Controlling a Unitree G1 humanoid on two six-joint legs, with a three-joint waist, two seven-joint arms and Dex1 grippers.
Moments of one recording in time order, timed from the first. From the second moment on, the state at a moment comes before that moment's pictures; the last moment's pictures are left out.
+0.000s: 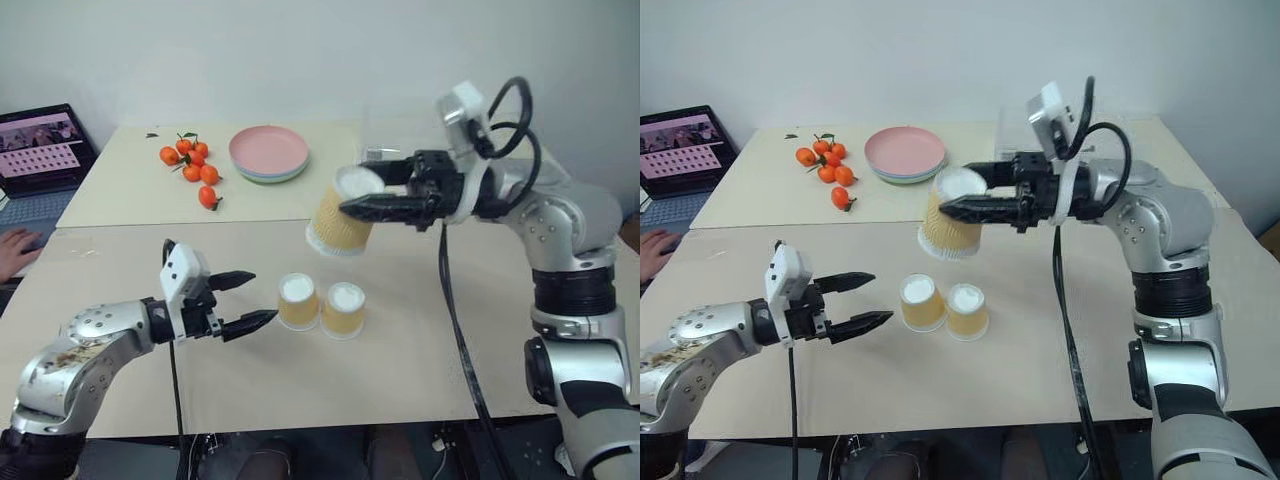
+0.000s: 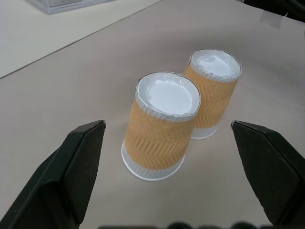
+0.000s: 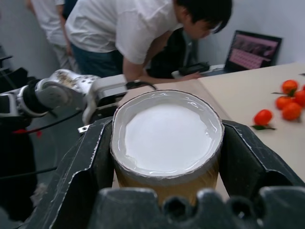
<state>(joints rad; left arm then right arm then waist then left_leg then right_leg) -0.12 0.76 0.15 -0.44 -0.67 0.63 -0.86 -0.97 -0.56 0.05 -0.05 0.69 0.84 1.19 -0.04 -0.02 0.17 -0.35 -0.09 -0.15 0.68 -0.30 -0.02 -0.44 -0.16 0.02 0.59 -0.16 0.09</state>
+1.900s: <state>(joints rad) -0.20 0.74 0.34 -0.41 -0.91 0.73 -0.74 -0.79 -0.66 0.03 0.02 0.73 0.89 1.34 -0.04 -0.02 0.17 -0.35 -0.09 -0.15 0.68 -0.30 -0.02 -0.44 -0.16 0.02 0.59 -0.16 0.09</state>
